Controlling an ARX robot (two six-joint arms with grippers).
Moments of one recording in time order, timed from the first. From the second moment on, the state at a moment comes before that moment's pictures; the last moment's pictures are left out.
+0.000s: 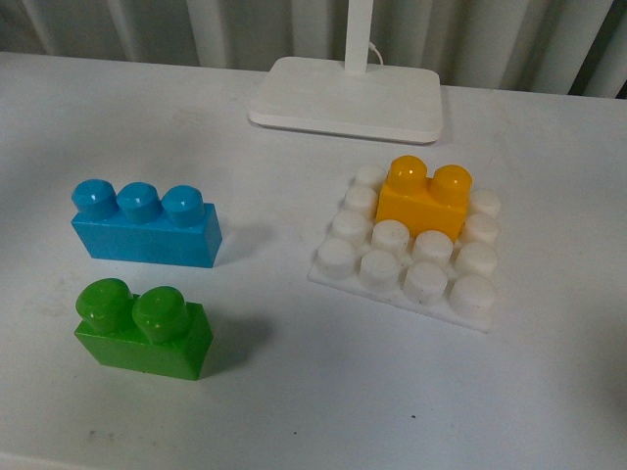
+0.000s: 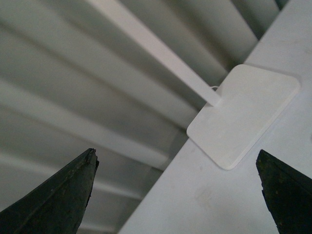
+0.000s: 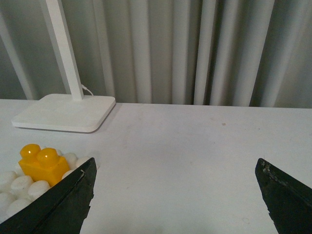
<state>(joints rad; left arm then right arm) -0.35 1.23 0.90 0.20 0.11 0.91 0.00 0.00 0.01 0.00 0.00 0.00</state>
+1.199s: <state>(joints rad) 0.00 0.30 0.10 0.21 0.00 0.00 0.00 0.00 0.01 0.00 0.00 0.00</state>
